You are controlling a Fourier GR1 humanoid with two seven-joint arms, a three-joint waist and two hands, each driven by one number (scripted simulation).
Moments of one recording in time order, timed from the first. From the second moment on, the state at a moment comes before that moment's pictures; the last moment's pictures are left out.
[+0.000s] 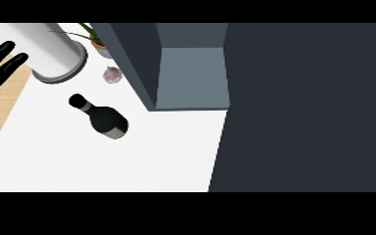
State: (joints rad) left arm -0.19 0.53 0.29 -1.81 1.00 -0.44 0.38; right arm 0.04 -0.09 0.48 -2.51 0.03 -0.21 0.56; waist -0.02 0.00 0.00
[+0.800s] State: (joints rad) left arm -0.19 0.39 0.25 -1.54 0.69 -0.60 0.16; right arm -0.04 -0.15 0.51 -2.51 0.05 -0.31 0.62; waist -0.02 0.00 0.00
